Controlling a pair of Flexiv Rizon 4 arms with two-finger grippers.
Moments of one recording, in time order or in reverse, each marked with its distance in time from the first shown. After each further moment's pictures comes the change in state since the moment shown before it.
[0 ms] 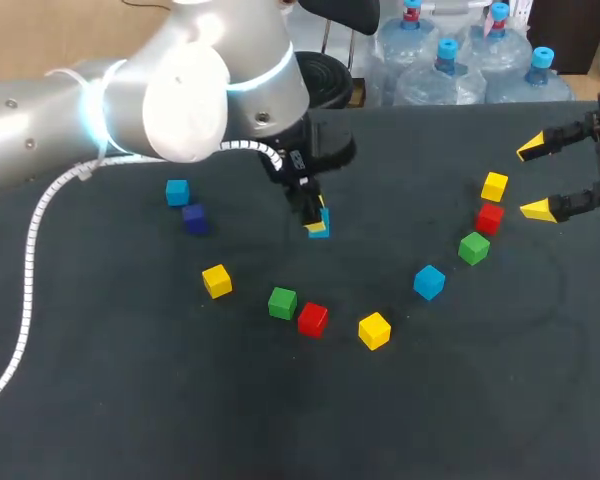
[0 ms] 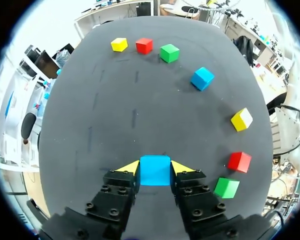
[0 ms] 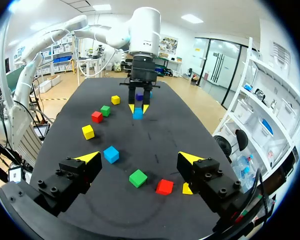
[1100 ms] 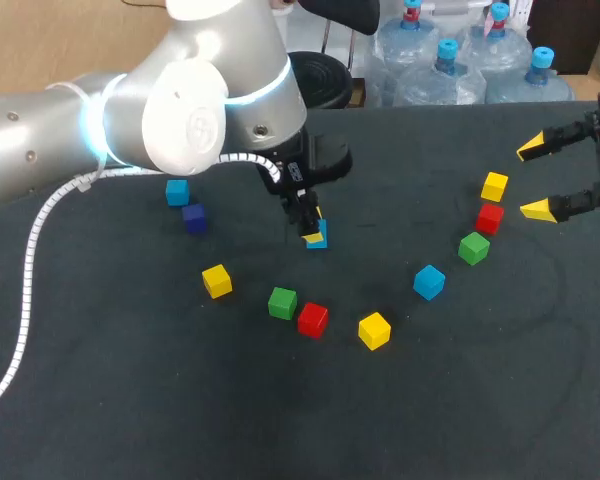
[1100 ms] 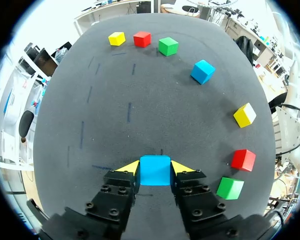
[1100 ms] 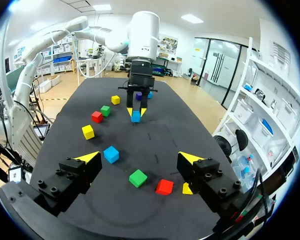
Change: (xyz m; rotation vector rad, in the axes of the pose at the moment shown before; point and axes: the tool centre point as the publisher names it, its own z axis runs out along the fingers) left arm 0.010 -0.004 0.016 0.009 0.005 -0.004; right arm 0.000 0.000 0.000 0.000 0.000 0.000
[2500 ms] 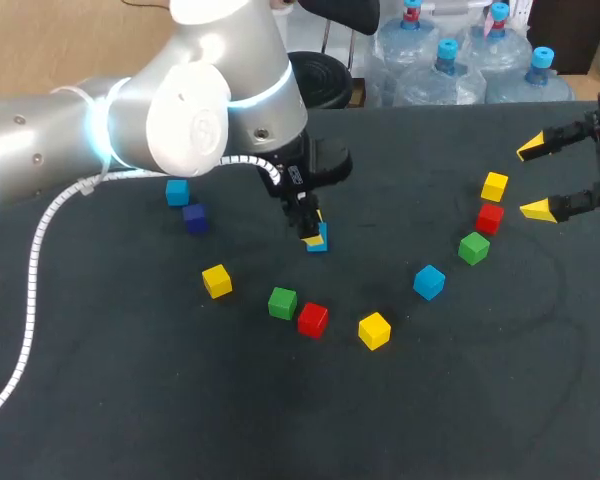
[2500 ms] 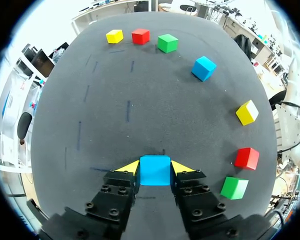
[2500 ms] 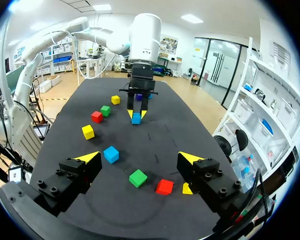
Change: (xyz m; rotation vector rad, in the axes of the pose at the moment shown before) left arm 0.002 0.003 0.008 0.012 0.002 0.016; right arm 0.000 0.000 0.000 0.000 0.000 0.000
